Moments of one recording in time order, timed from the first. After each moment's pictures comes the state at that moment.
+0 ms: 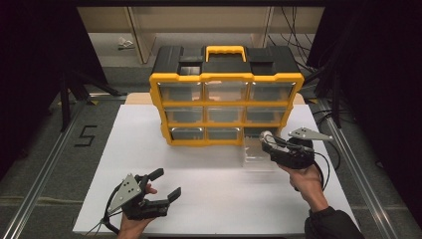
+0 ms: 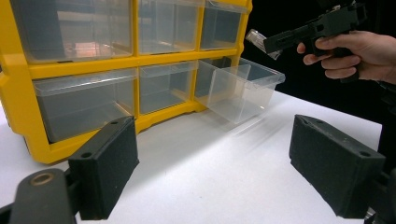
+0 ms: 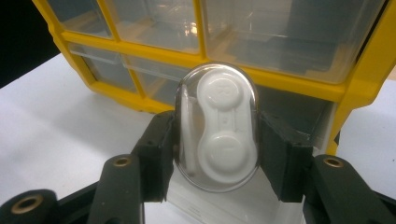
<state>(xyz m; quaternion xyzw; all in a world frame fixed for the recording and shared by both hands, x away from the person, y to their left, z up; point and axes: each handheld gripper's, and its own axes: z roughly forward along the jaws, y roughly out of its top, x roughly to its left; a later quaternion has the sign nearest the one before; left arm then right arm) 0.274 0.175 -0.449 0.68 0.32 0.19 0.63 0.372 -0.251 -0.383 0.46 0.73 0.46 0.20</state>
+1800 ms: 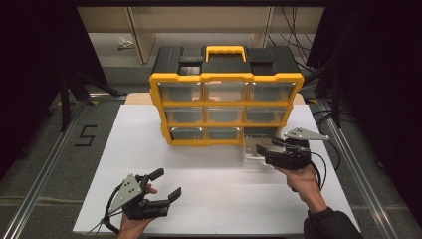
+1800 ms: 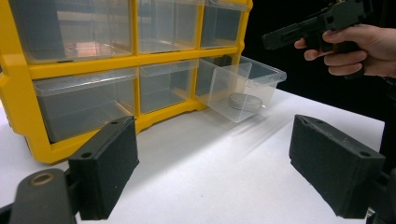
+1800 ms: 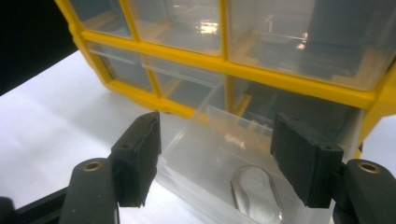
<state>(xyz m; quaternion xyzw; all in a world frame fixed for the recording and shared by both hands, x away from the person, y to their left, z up) 0.274 0.174 -0.449 0.68 0.32 0.19 0.63 0.368 -0.240 -0.379 0.44 0.74 0.47 0.19</state>
